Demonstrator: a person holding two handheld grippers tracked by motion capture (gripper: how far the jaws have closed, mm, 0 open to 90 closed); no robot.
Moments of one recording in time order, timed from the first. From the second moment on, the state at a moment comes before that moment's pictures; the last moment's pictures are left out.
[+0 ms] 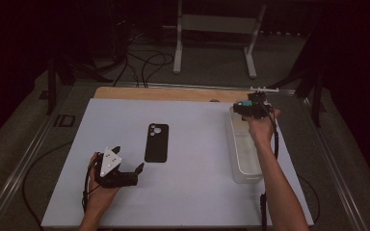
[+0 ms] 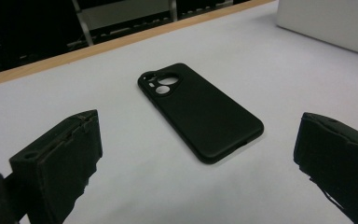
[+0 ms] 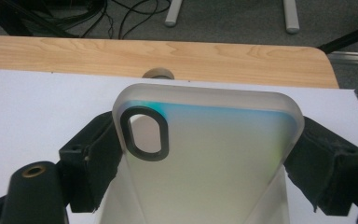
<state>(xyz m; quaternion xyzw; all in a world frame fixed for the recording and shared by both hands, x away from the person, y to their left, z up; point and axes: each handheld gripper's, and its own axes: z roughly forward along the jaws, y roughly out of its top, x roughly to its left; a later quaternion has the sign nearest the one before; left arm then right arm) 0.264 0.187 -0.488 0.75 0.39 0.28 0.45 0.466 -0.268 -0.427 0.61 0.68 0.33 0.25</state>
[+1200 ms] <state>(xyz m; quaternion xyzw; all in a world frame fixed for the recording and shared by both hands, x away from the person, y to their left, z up) 0.264 0.185 -0.489 0.75 0.39 0.28 0.45 0.463 -0.267 -0.422 0.59 0.67 0.36 0.25</state>
